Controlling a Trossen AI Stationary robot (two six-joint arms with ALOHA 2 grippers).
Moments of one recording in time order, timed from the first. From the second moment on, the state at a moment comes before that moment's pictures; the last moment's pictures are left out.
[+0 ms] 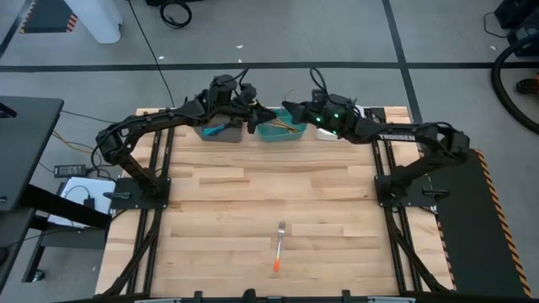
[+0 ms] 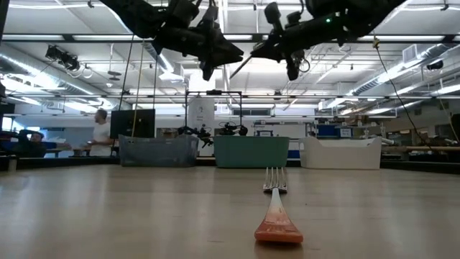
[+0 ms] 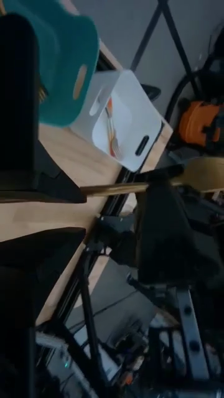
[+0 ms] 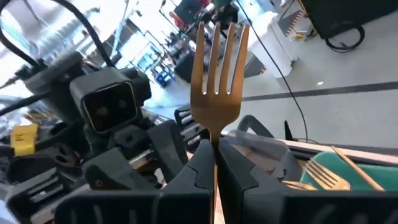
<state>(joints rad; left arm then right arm) 0.57 1.62 1.19 0.17 0.55 -0.30 -0.41 1.38 0.90 0.44 0.13 0.78</state>
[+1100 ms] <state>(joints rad) 0.59 1.62 1.19 0.09 0.45 -0.17 -0.44 1.47 1.09 0.23 -0.07 0.63</state>
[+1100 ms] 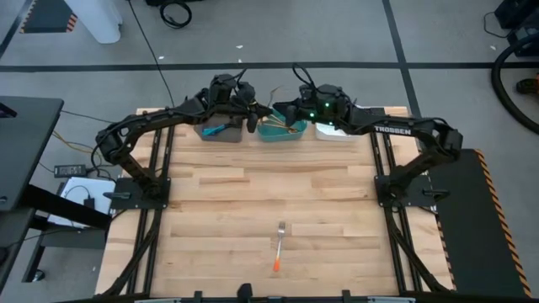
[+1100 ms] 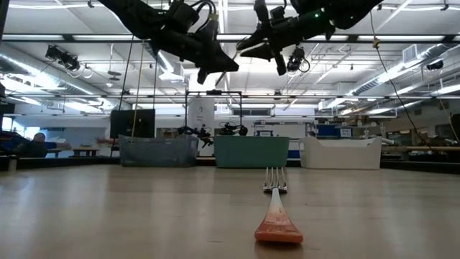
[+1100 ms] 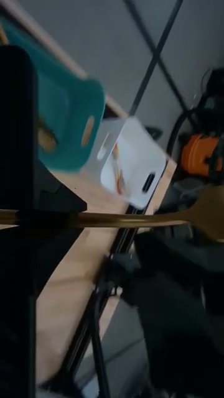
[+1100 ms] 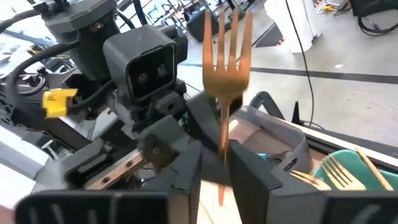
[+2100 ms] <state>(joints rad) 0.63 2.12 1.71 -0.38 0.35 0.20 -0.58 1.27 1.09 -0.11 -0.04 0.55</state>
